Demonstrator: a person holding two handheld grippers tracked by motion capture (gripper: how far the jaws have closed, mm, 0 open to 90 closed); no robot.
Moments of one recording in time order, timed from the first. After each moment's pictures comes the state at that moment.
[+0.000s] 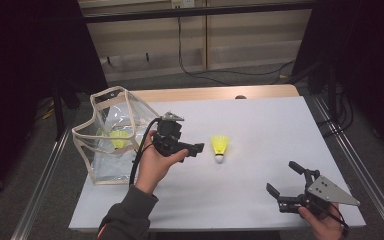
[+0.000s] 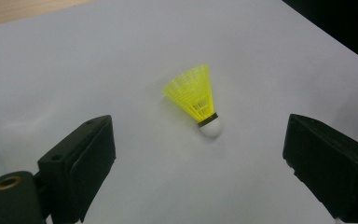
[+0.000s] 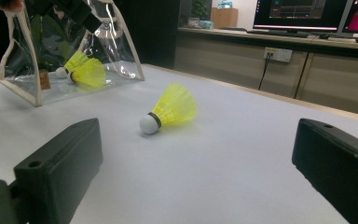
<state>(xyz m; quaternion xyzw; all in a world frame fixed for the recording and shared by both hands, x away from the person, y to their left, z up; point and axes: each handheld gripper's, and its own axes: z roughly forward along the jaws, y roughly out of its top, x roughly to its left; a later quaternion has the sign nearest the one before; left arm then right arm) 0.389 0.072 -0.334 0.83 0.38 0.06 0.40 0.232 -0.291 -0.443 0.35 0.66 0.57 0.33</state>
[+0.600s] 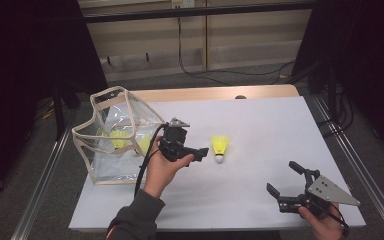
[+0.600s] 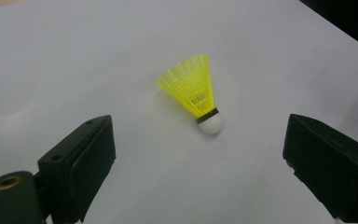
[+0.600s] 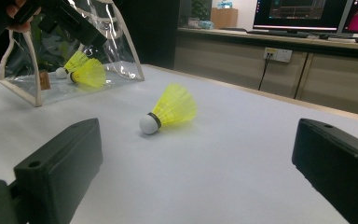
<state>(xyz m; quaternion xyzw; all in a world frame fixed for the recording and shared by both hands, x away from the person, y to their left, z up) 0.386 0.061 -0.356 0.83 0.39 0.06 0.40 0.232 -0.291 -0.443 0.35 0.66 0.58 0.33</state>
